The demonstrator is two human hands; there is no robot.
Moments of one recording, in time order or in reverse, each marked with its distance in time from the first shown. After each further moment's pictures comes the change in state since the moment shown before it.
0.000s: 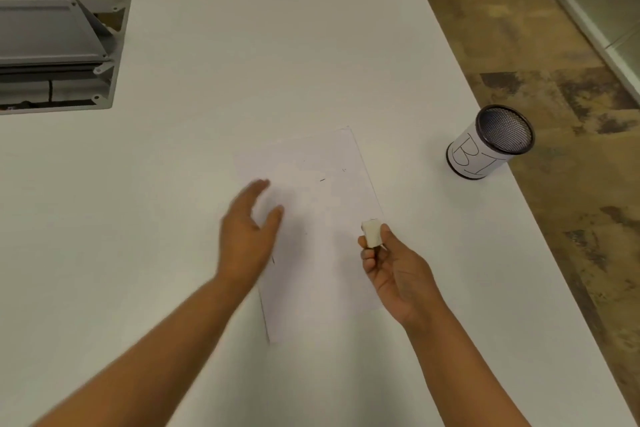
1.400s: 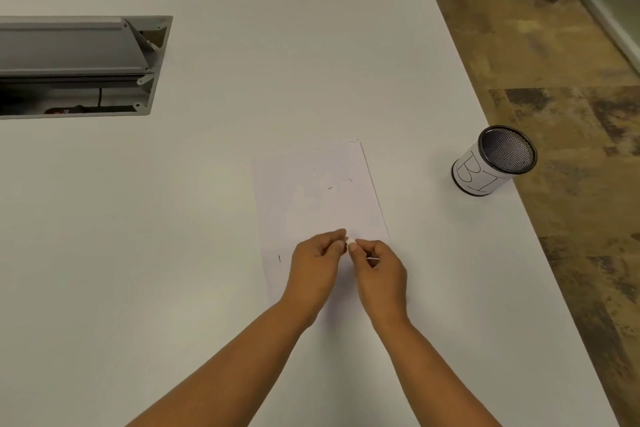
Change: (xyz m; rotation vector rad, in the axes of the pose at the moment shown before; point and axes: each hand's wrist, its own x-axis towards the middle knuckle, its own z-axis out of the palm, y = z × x) left_hand -0.057 0.054 0.053 -0.276 -0.223 -0.346; right_hand -0.006 0.018 0.011 -0.888 0.174 -0.501
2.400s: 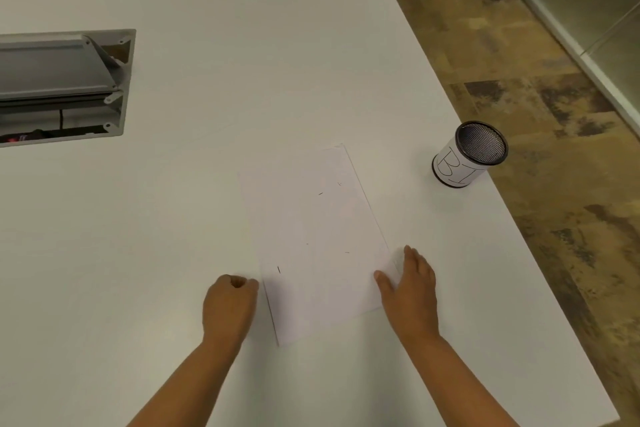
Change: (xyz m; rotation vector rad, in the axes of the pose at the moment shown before) left_hand 0.011 -0.047 -0.100 0.331 0.280 -0.238; right_hand -0.006 0.044 -0.030 -0.626 0.085 -0.038
